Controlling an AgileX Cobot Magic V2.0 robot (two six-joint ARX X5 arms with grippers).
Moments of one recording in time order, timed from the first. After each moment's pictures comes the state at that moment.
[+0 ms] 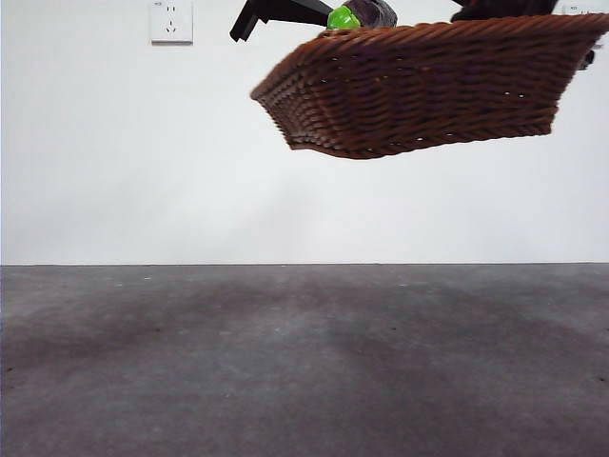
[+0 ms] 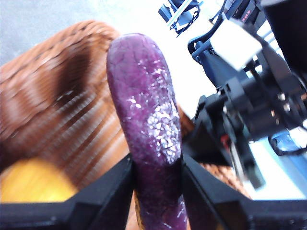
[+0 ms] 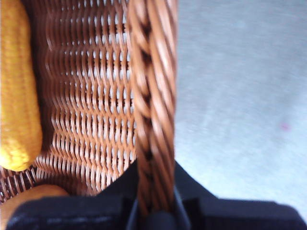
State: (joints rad) left arm -0.59 1.72 1.75 -0.59 0.52 -0.37; right arm 0.29 1.70 1.73 -1.27 -0.34 0.07
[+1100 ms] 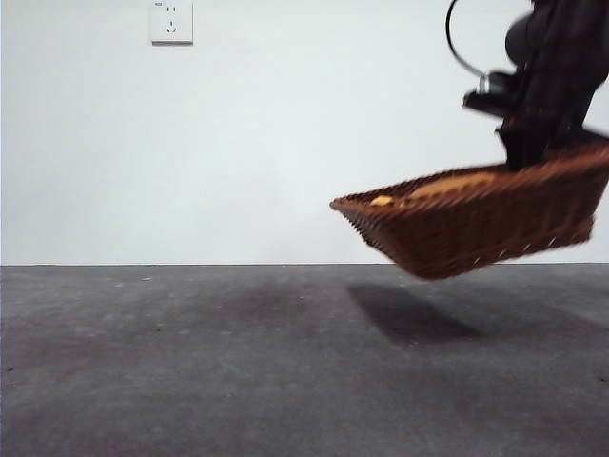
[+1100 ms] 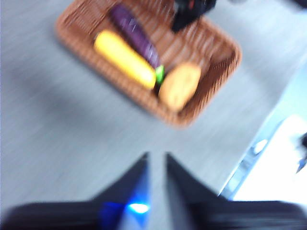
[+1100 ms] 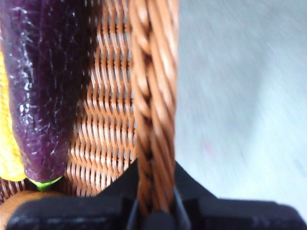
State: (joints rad) left arm -0.62 1.36 1.75 -1.21 0.21 0.03; right arm 0.09 1.95 1.73 -1.16 -0.30 0.01
